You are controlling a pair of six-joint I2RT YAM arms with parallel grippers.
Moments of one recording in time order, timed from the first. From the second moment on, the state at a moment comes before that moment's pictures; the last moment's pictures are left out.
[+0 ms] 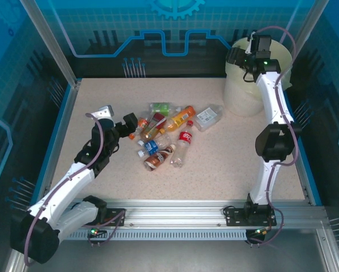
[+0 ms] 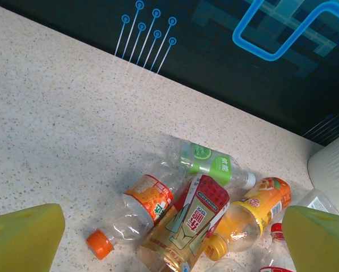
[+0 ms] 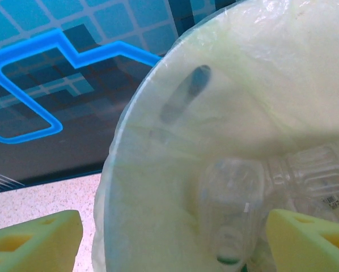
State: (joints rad) left arm -0.32 0.96 0.67 -0.08 -0.25 -0.59; right arm 0.01 2.01 2.18 -0.70 -0.03 0.29
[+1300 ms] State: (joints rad) left arm -0.28 1.04 0.67 -0.08 -0.13 -0.74; right arm 0.41 1.38 1.08 -0.45 0.26 0.70
